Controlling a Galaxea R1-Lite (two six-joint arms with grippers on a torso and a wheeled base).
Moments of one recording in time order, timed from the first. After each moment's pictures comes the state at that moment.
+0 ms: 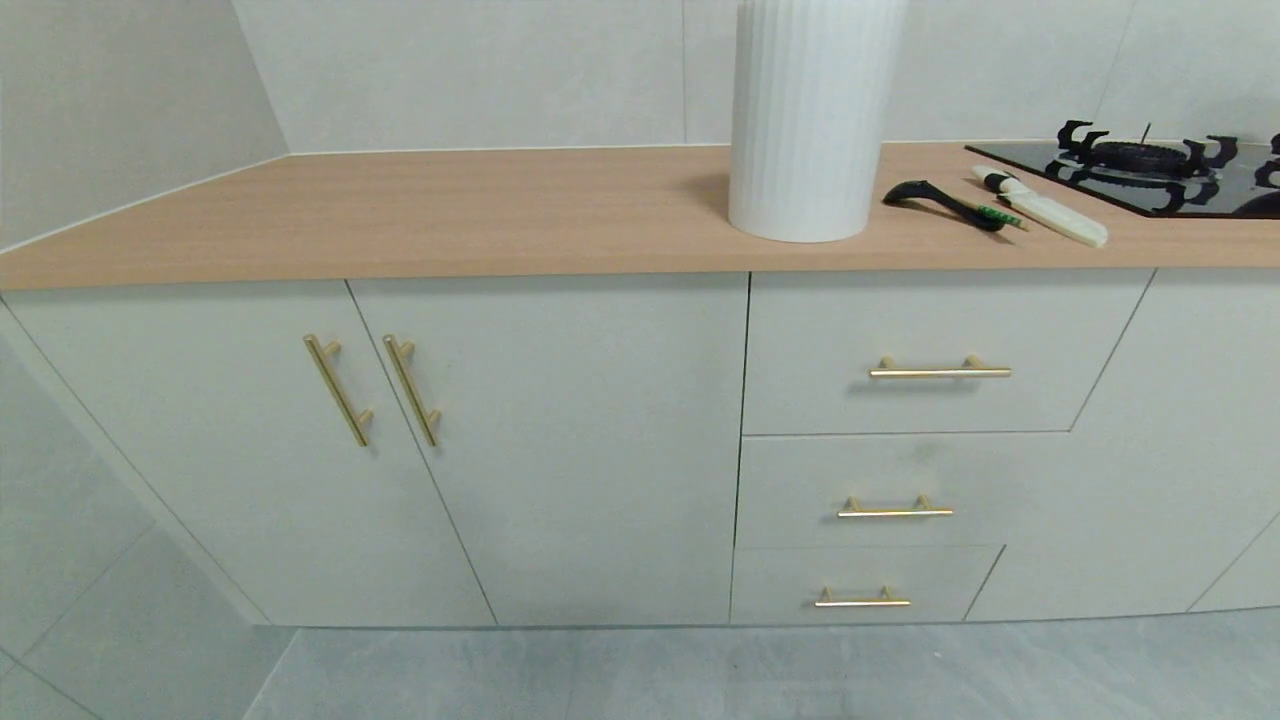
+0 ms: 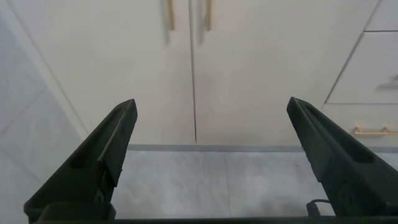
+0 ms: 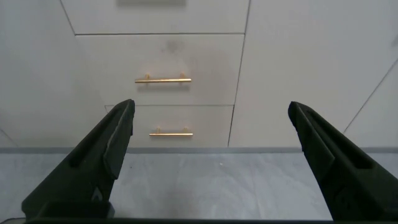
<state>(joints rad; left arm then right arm) 0.00 0.00 0.00 0.00 0.03 -0.01 -0.01 0.00 0.00 -0.01 0.00 -0.02</state>
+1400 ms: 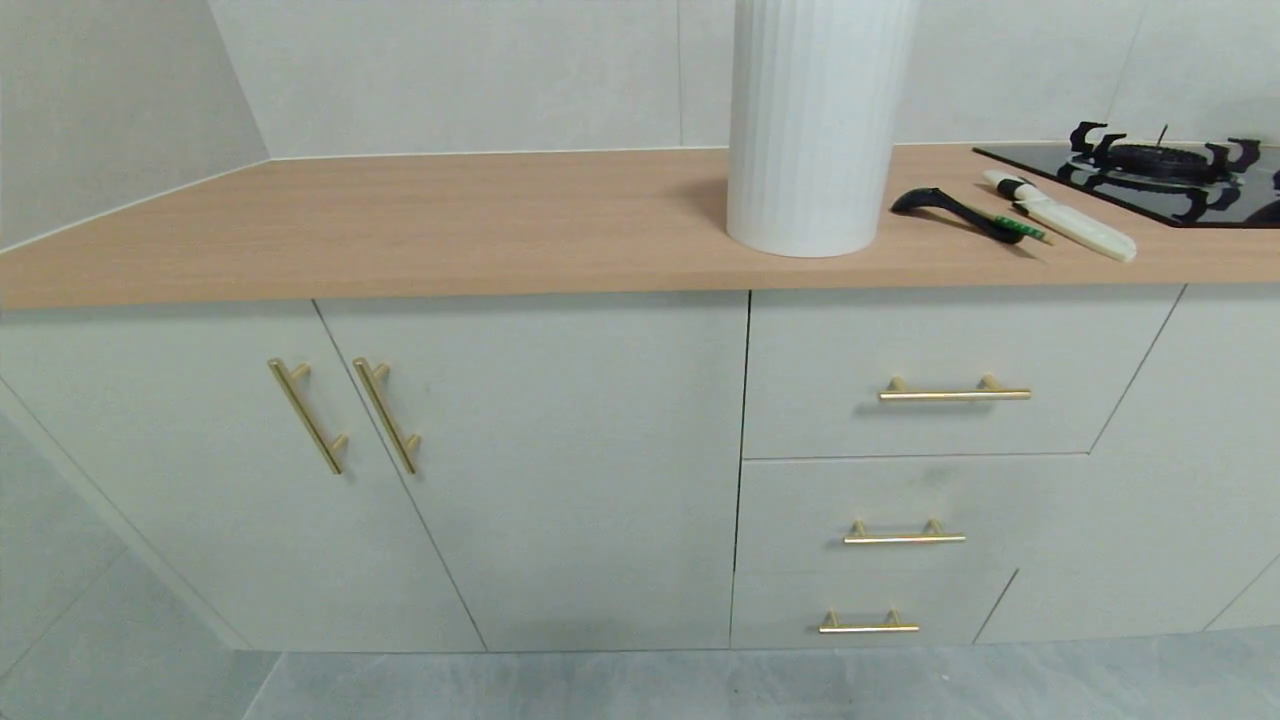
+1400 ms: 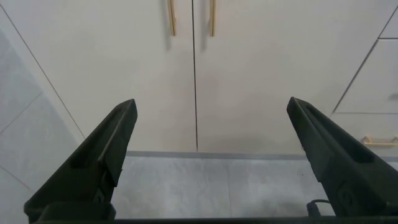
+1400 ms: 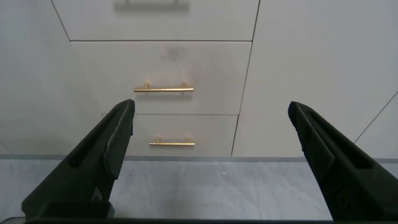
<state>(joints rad) 0.00 0.00 0.00 0.00 0.03 -0.01 0.00 0.00 0.00 -0.01 0.00 -0.02</state>
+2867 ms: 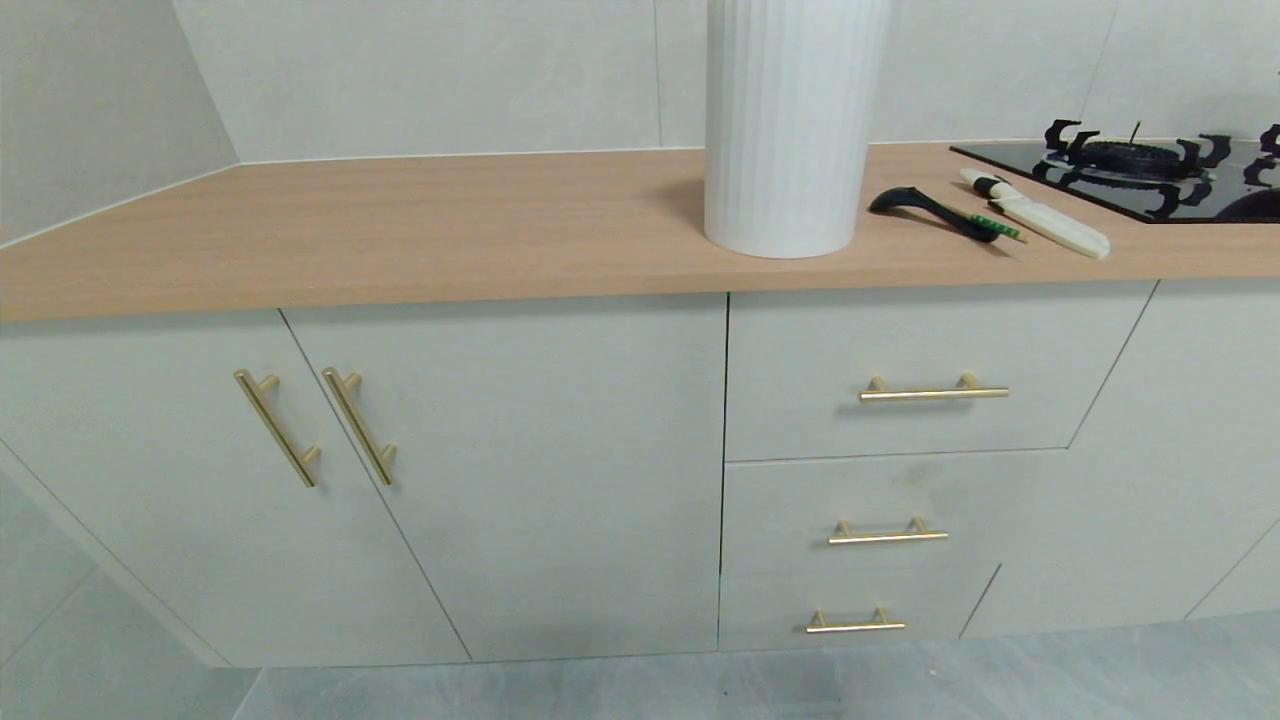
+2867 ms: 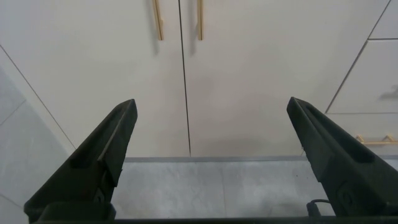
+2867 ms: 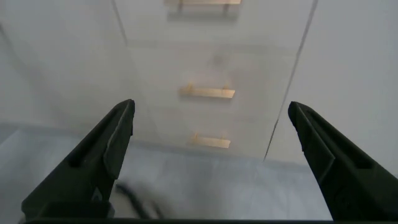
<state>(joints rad) 0.00 0.00 0.00 0.00 0.03 -0.01 0.02 0.28 -0.15 -0.01 0.23 0.02</state>
